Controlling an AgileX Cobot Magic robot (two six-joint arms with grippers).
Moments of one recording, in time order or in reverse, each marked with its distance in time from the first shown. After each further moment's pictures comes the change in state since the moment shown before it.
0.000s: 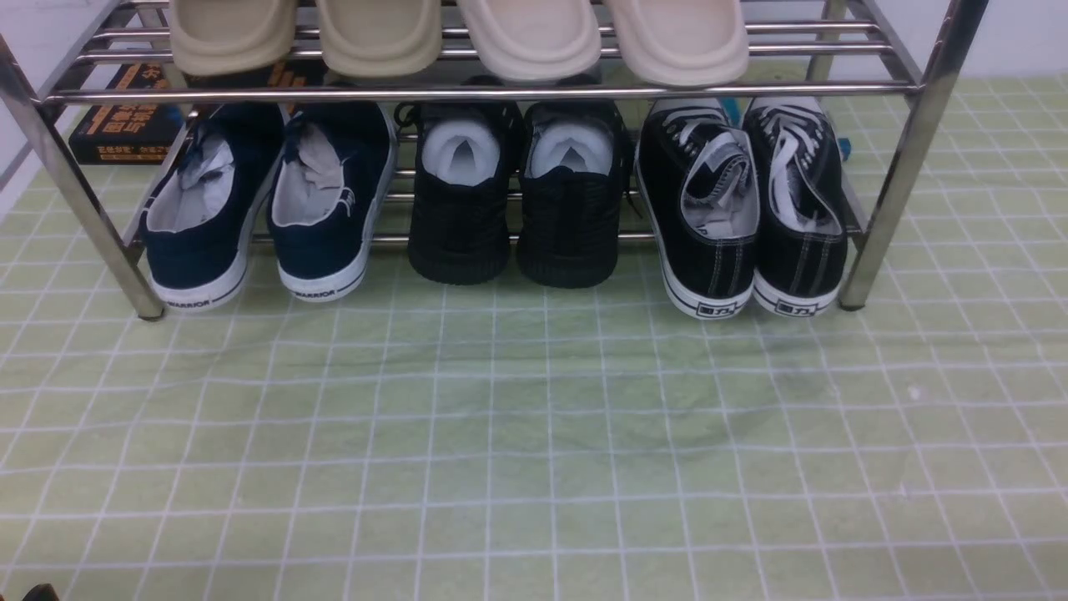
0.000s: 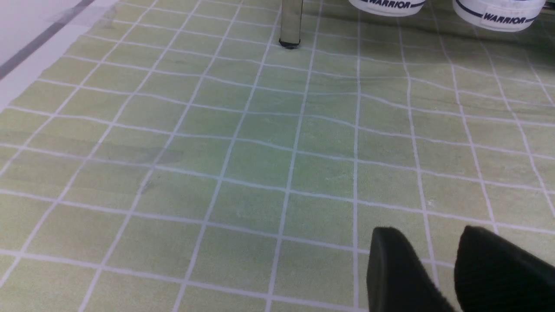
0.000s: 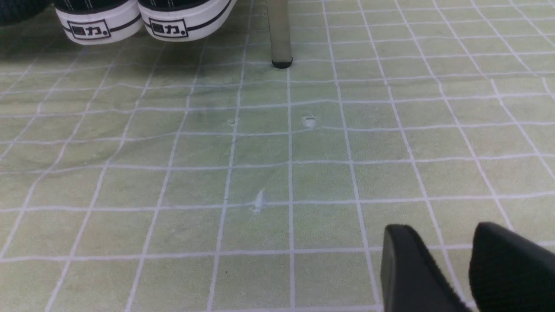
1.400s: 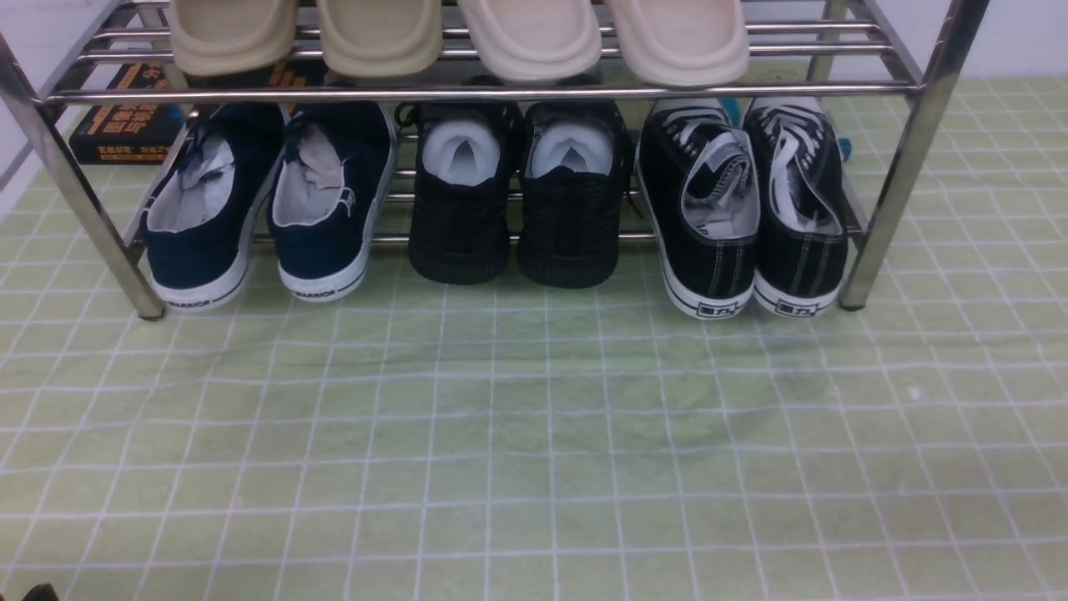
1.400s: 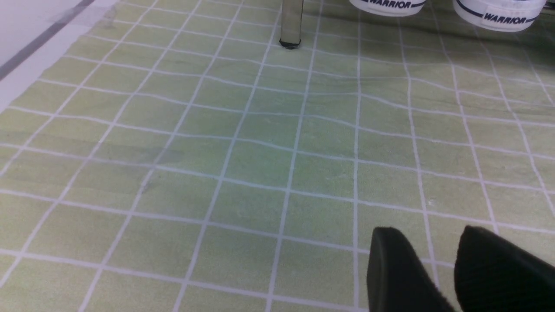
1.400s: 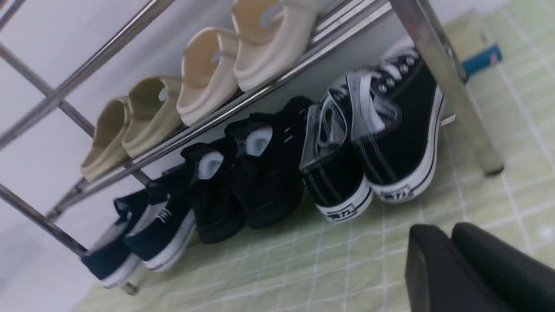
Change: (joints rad) right arm 0.000 0.156 -0.335 0.645 0.024 -0.149; left arm 0.000 0.000 0.000 0.000 0.000 0.000
